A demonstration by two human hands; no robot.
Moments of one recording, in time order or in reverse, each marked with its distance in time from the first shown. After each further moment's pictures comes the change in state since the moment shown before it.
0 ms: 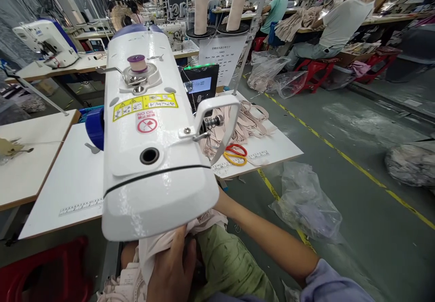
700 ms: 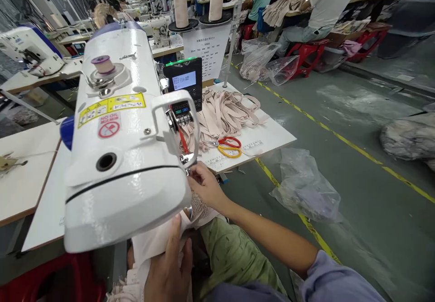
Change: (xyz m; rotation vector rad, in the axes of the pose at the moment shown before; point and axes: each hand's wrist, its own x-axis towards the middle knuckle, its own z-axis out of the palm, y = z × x) left_hand -0.002 -0.013 -0.004 0.086 0.108 0.125; right_hand -0.015 0.025 0.003 0.068 0.245 -0.077
